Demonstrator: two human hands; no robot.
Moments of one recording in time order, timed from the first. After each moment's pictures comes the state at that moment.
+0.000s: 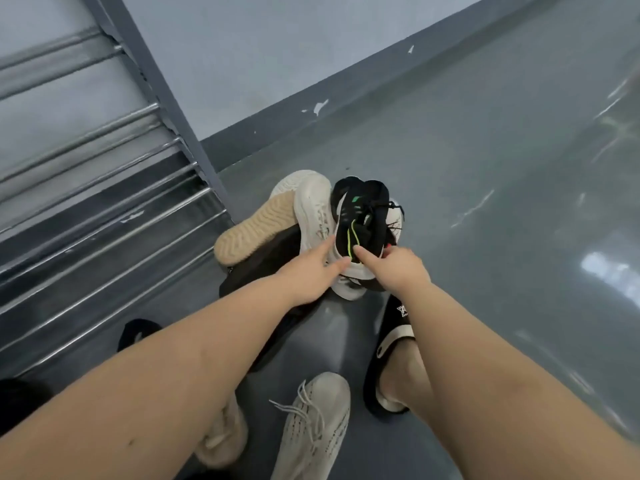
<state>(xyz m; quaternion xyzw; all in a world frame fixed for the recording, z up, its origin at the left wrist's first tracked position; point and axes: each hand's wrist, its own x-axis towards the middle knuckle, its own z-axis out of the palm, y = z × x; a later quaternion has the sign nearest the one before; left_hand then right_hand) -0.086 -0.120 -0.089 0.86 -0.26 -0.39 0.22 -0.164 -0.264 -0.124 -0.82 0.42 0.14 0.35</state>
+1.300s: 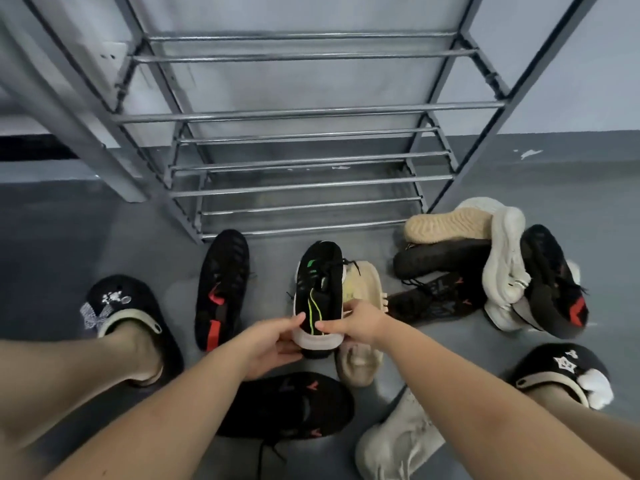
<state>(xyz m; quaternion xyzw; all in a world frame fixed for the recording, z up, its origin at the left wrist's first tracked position) -0.188 0.262 -0.125 0.53 0.32 -0.39 0.69 -0.156 0.078 -0.123 -0.75 0.15 0.42 0.49</state>
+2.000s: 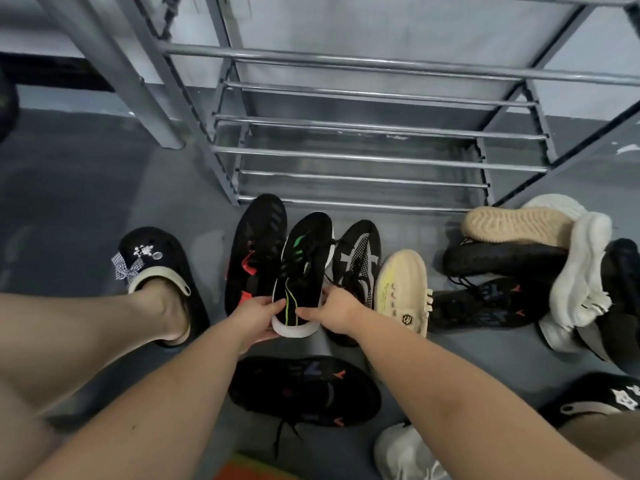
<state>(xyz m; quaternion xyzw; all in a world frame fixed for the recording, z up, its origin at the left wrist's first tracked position) -0.180 0.332 -0.166 0.58 0.40 -0.33 0.63 -0.137 0.178 -0.157 -0.80 0.02 0.46 0.38</state>
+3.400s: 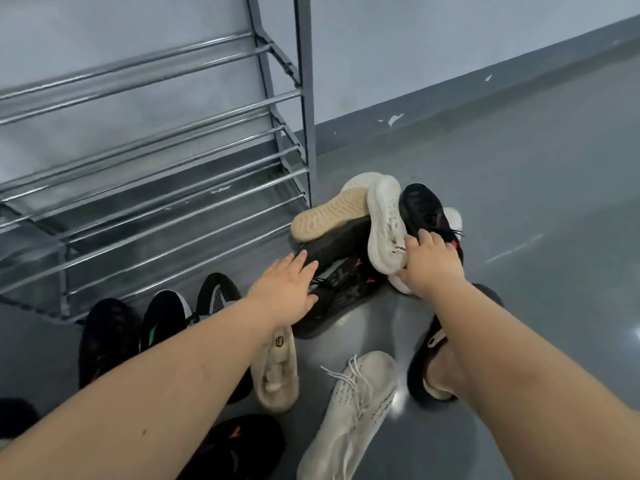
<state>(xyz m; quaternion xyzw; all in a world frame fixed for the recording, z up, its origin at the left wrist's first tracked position) -0.100 0.043 -0.087 0.91 -0.33 -0.24 -0.03 -0.158 -0.189 -0.095 -0.97 0.18 0.16 0.00</state>
